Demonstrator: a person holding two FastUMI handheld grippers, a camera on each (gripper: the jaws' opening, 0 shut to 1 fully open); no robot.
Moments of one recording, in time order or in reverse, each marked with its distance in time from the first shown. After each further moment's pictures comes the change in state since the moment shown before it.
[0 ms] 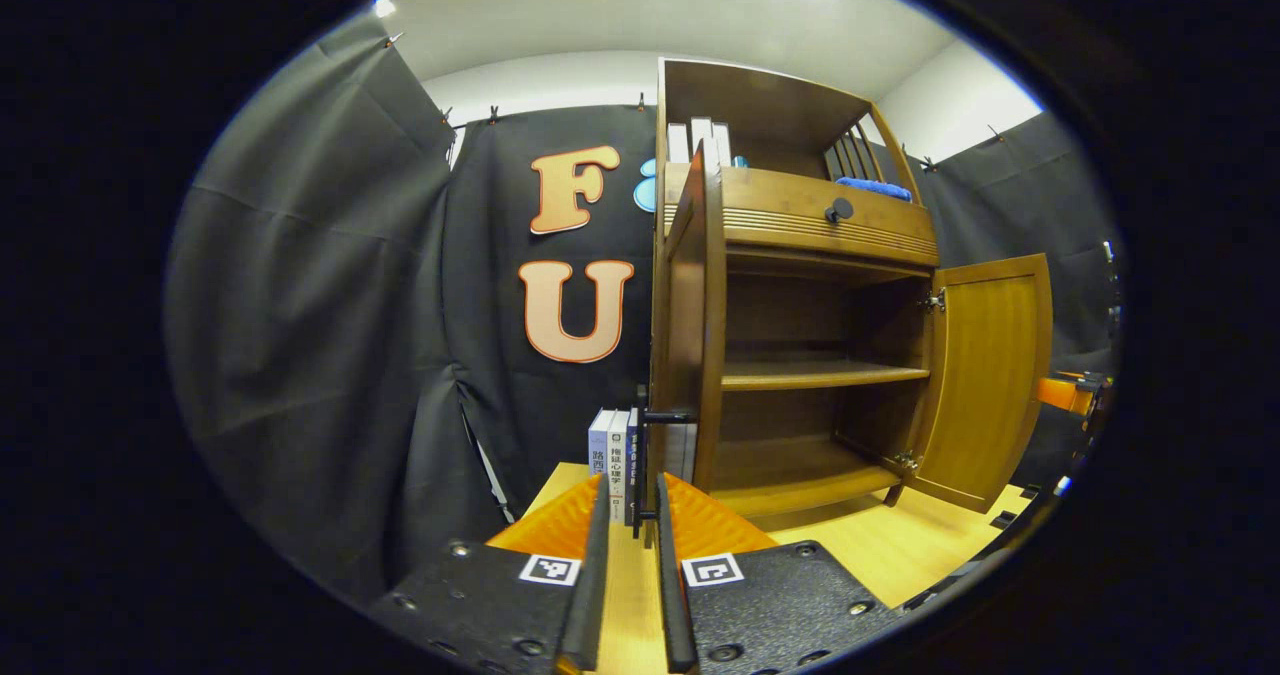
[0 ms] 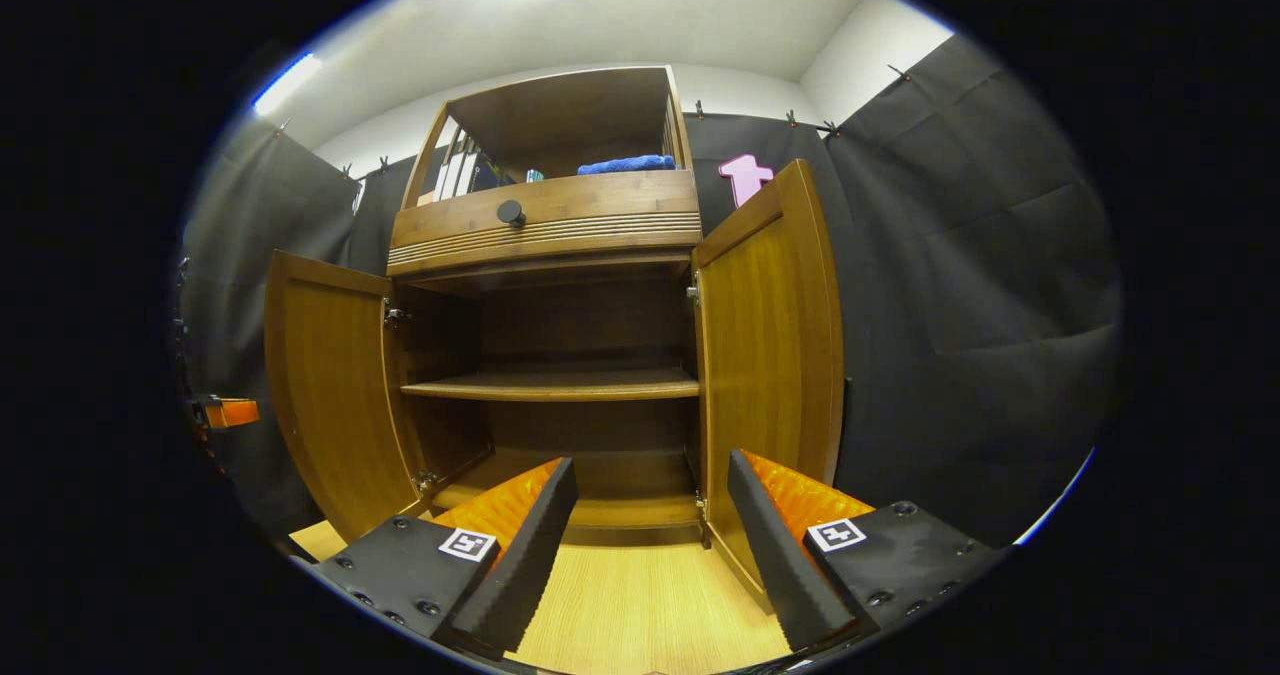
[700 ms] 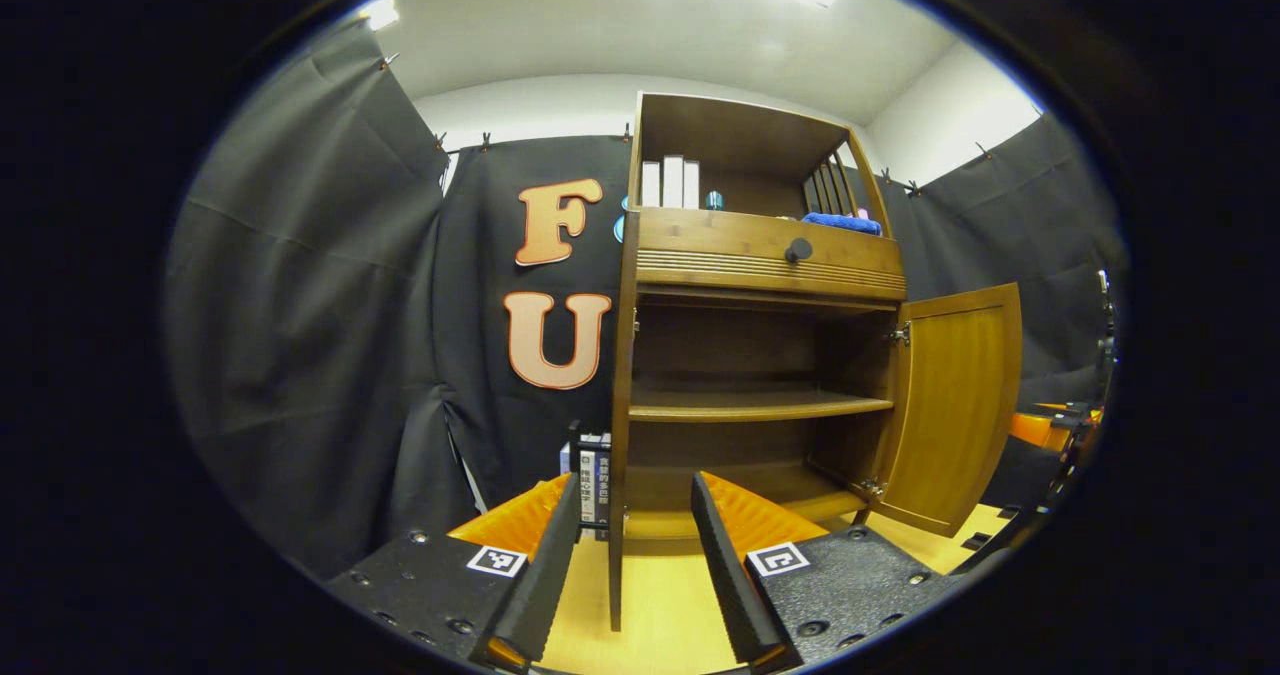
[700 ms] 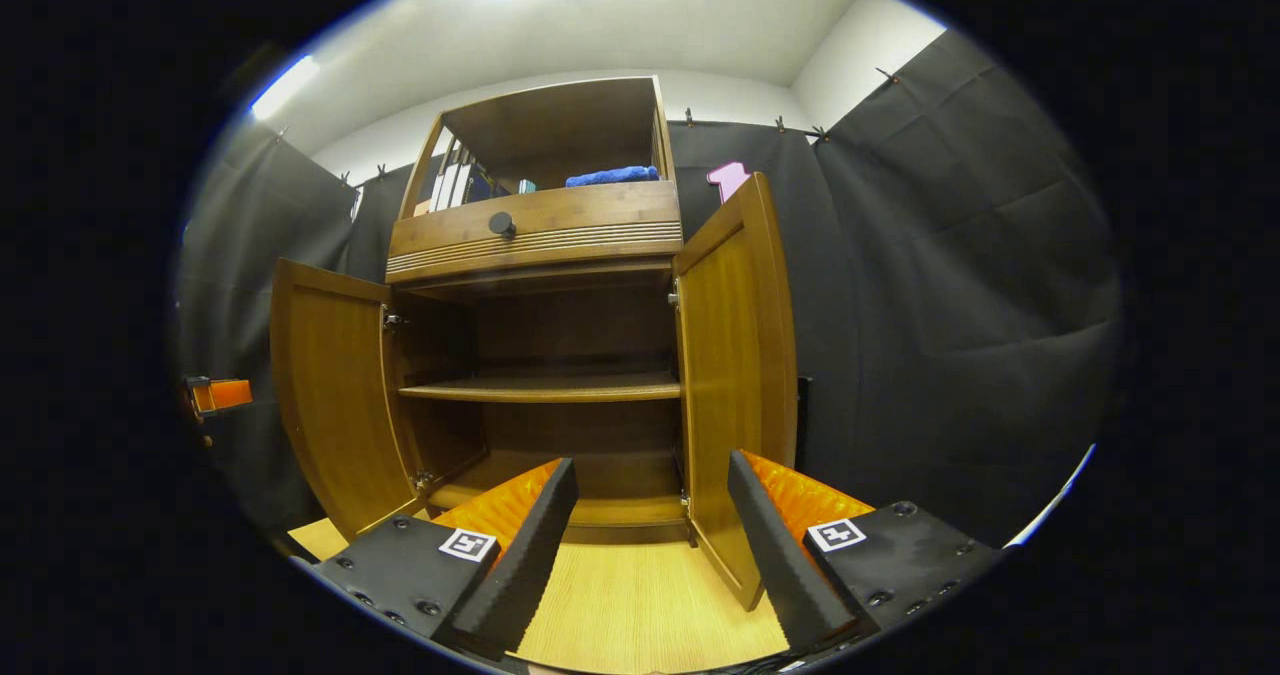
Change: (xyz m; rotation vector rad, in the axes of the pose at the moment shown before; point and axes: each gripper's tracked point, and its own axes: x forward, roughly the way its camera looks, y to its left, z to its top) left arm -0.028 -0.048 0.027 -0.032 -0.060 -0.036; right arm -0.032 -0.025 0.003 0.006 -0.018 -0.013
